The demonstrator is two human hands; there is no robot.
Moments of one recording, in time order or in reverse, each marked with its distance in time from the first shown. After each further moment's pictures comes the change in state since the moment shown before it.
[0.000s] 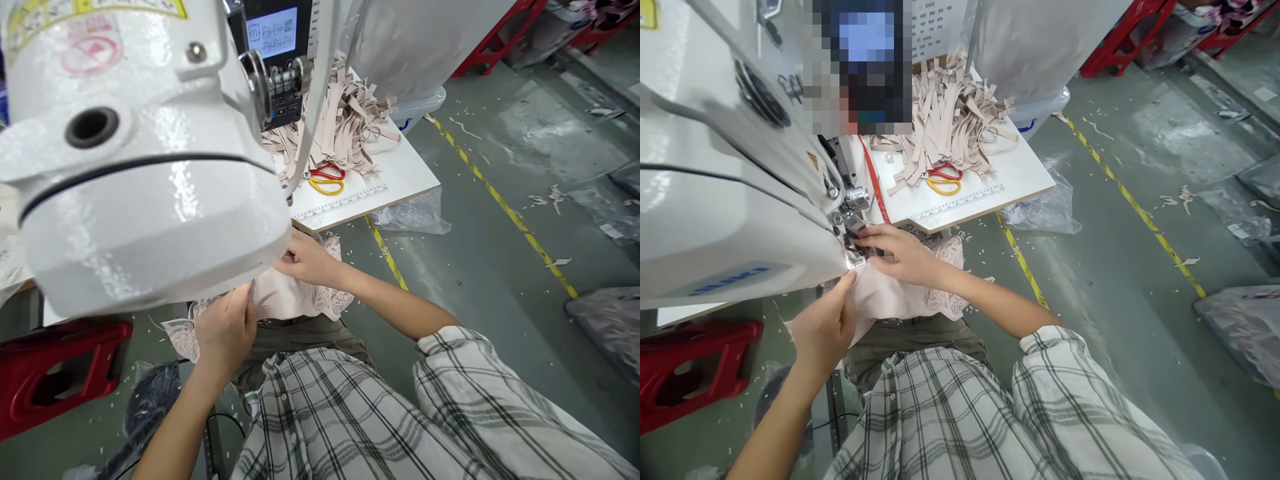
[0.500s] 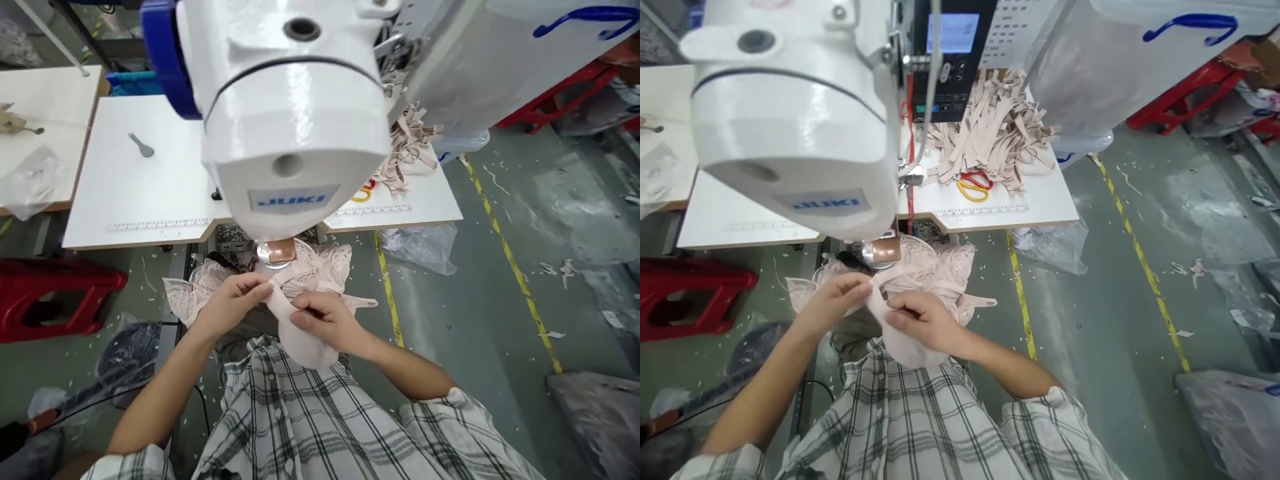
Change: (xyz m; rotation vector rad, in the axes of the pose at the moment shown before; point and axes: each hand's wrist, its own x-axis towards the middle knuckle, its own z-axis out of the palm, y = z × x) left_hand -0.019 -0.010 -0.014 -1.286 -0.522 -0.407; right_hand -0.103 -0.050 0.032 0.496 -0.233 0.298
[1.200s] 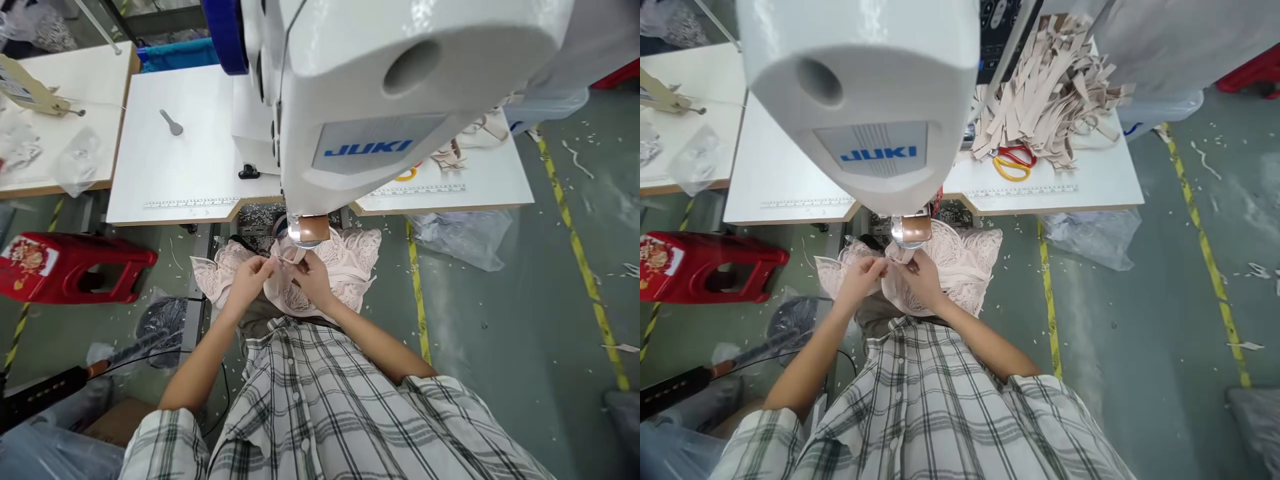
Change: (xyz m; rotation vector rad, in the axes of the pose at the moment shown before) left_hand 0.002 -0.082 -0.001 0.289 0.473 -0.069; right_hand 0.068 0.094 0.063 0.032 0.454 -0.060
